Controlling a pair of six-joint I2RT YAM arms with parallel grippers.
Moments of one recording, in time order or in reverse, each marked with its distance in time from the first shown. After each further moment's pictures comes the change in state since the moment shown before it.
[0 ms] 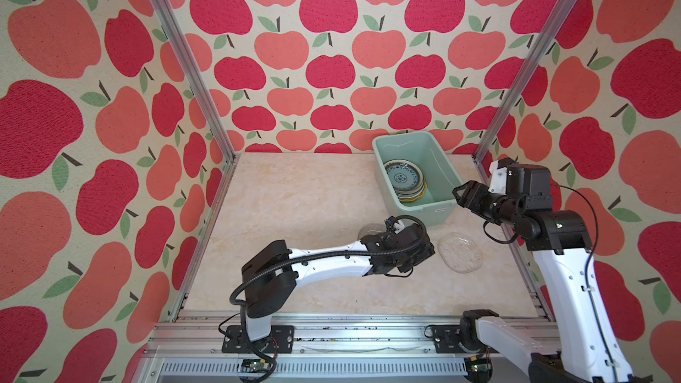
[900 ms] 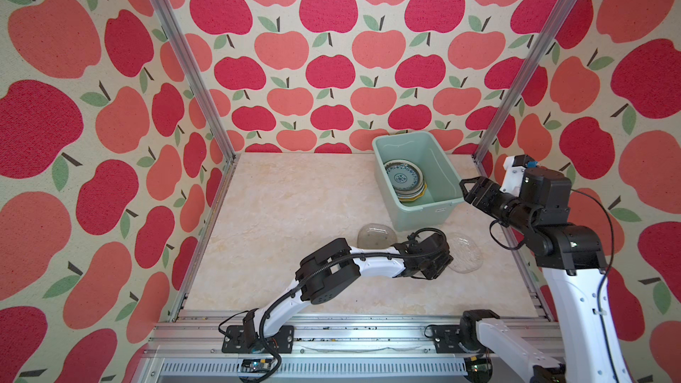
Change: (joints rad) left arm -0.002 0.435 0.274 0.219 0.148 -0.224; right arm -0.007 -0.080 -0.017 0.108 0.006 0.028
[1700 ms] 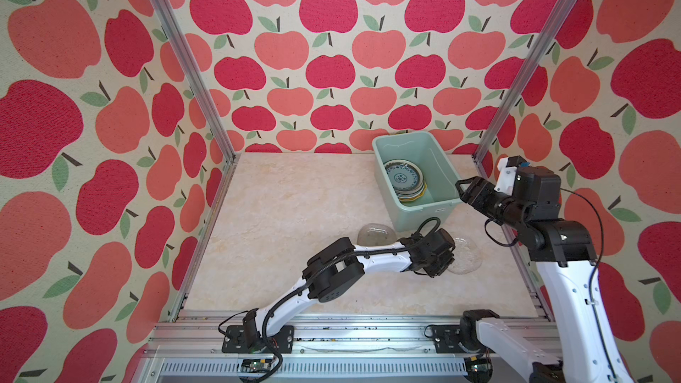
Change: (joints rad) left arm 0.014 0.081 0.166 -0.171 0.048 0.008; right arm 0.000 0.023 -0.034 0.021 -0.022 0.033
